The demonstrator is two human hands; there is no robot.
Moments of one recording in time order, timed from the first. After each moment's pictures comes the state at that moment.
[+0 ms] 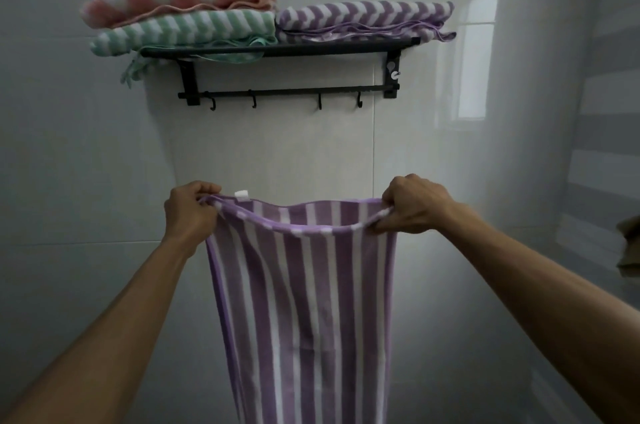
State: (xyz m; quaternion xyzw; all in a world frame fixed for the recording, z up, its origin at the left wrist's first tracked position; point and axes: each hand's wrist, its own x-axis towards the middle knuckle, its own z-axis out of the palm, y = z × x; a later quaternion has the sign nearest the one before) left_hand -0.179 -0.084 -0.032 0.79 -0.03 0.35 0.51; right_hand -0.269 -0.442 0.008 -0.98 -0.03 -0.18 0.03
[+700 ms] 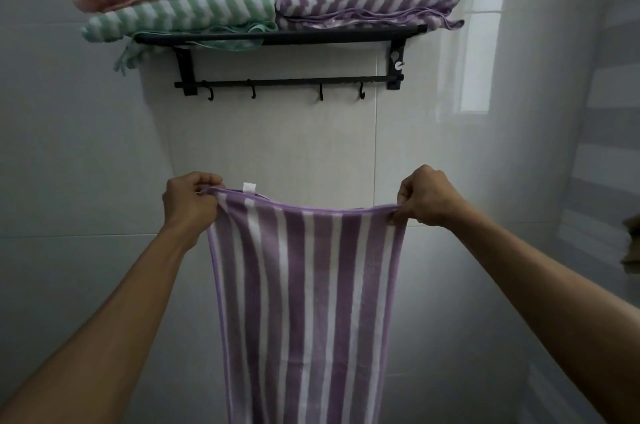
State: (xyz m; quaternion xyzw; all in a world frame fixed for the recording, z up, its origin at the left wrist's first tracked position) left_hand -0.172 -0.090 -0.028 0.76 -0.03 0.34 0.55; right_hand -0.275 -0.448 0.003 -0.95 0.03 -0.19 0.25
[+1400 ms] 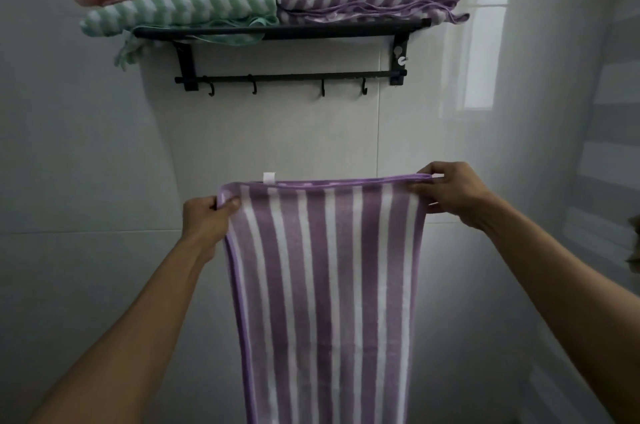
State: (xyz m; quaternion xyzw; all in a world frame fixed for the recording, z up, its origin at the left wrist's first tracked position) left_hand -0.160 -0.106 -0.066 0.72 -0.01 0.22 0.66; right_hand -0.267 -0.483 -0.006 -0.80 0.03 -0.21 0.55
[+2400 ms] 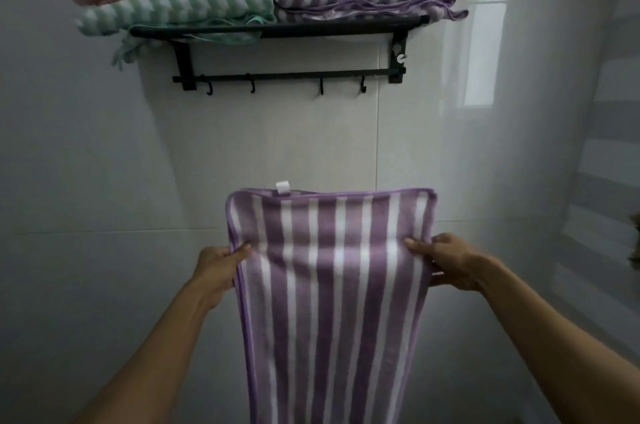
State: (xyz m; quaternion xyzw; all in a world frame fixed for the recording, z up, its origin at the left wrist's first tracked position) left_hand -0.178 -0.110 -0.131 0.71 0.06 0.03 0.70; right_hand -0.277 -0.490 -0.097 -0.77 0.15 -0.02 0.62
